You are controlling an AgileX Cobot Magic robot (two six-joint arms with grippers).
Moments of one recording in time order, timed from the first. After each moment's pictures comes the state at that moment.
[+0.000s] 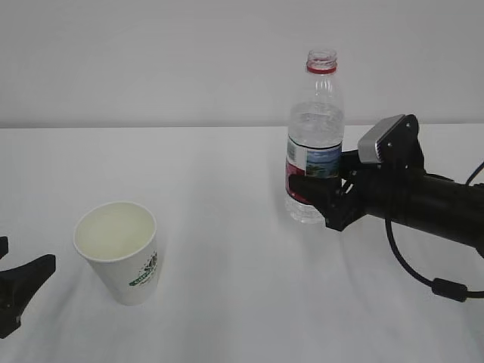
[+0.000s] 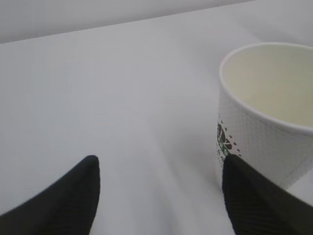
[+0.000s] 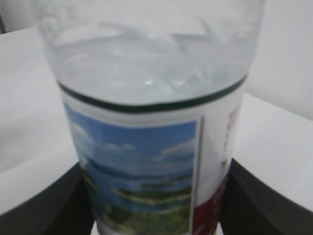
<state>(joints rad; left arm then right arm) -0.08 1.59 0.00 0.34 -1.15 -0.06 0.16 1.94 -0.68 -0.77 -1.04 0.25</state>
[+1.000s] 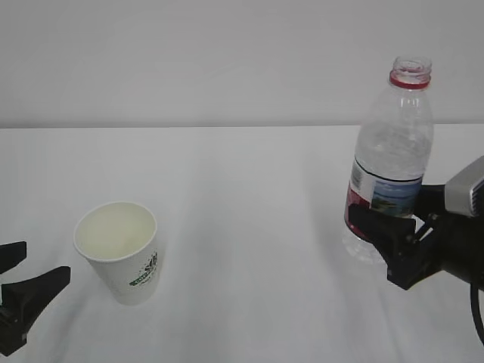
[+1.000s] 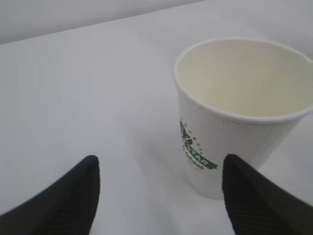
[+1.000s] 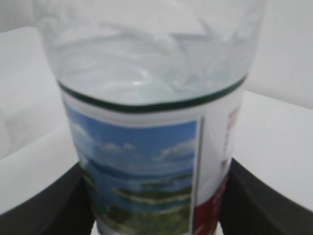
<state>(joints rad) -0.08 1.59 0.00 0.47 -1.15 -0.06 0.16 1.59 -0.23 -0.49 -1.07 0.10</state>
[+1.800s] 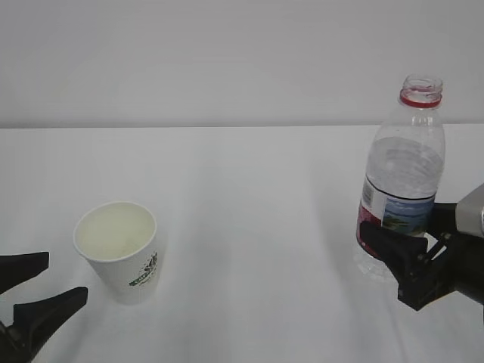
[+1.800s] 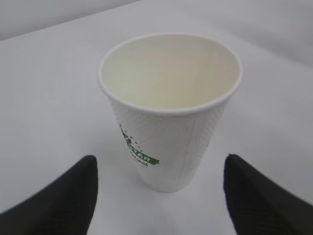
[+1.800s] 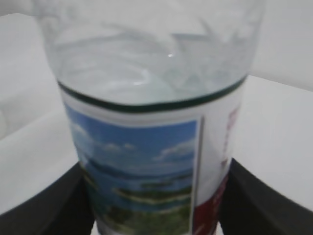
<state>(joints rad) -0.08 1.60 0.00 0.62 -1.15 -0.05 0.16 1.57 -0.16 -0.45 -1.07 0.08</state>
